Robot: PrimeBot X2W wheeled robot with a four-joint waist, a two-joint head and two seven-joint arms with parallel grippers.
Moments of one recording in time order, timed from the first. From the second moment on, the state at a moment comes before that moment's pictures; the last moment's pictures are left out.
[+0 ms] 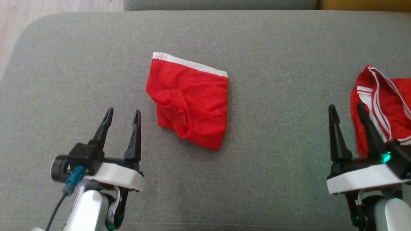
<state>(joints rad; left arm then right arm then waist) -0.13 0.12 -0.24 0.16 -0.19 0.02 -0.26 0.04 -0.05 -0.01 -0.17 0.15 0.12 0.02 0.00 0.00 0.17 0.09</state>
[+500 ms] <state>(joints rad) -0.19 0.09 -0.28 0.17 -0.20 0.02 -0.26 -0.28 -0.05 0.34 0.26 0.26 0.12 0.01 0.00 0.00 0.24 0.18</state>
